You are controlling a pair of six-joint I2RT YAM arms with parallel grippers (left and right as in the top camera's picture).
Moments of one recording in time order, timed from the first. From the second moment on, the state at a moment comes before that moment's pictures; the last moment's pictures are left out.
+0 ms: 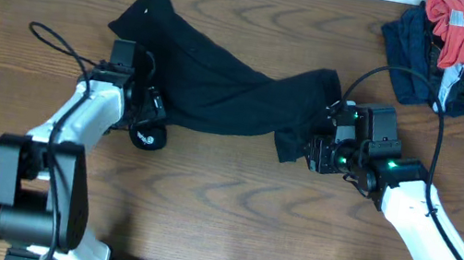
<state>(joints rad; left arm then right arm) -0.01 1.75 1.02 -0.63 -0.11 -0.48 0.26 1.38 0.82 -0.47 -0.27 0.15</state>
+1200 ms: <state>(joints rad) -0.02 1.69 1.02 -0.72 -0.11 -0.49 0.43 1.68 0.82 -0.24 -0.04 0.19</state>
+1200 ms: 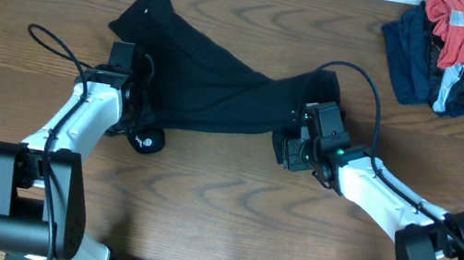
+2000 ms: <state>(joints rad) -0.02 1.69 1.02 -0.72 -0.11 -0.49 0.44 1.74 0.82 -0.12 0.05 0.24</state>
